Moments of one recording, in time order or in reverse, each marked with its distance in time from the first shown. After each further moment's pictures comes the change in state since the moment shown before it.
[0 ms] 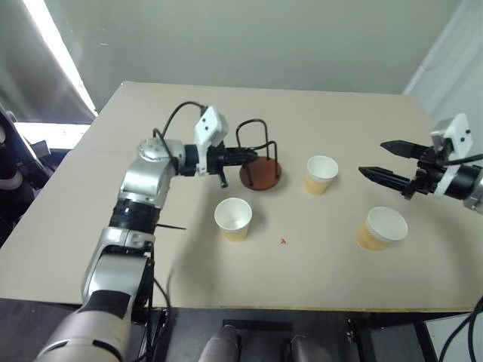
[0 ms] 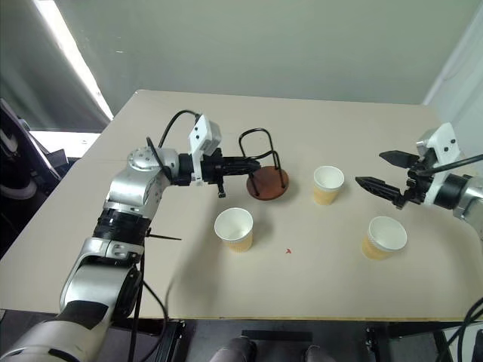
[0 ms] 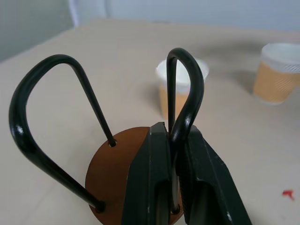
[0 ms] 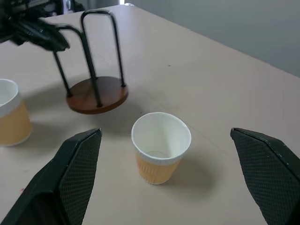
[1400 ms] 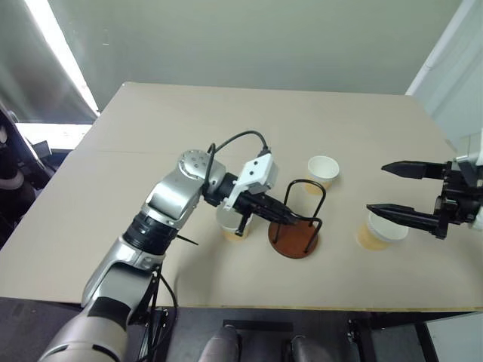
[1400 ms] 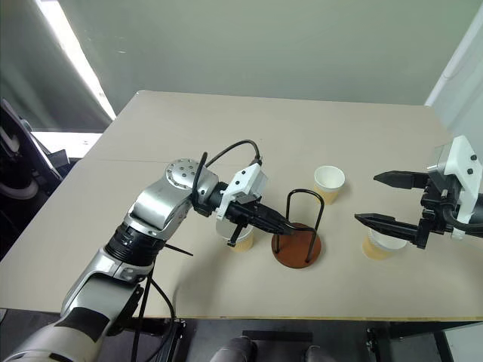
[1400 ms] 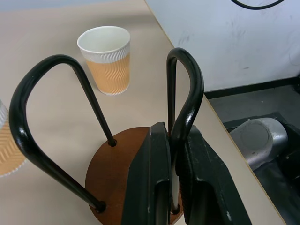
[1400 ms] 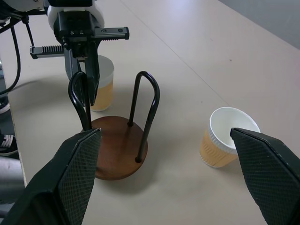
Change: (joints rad) left arm 0.104 0.023 -0.267 -0.405 -0.063 0.175 -0.240; right arm 0.219 -0.176 -0.222 -0.354 0.241 0.169 0.057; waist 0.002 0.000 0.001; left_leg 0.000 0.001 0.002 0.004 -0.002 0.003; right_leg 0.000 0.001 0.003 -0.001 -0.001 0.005
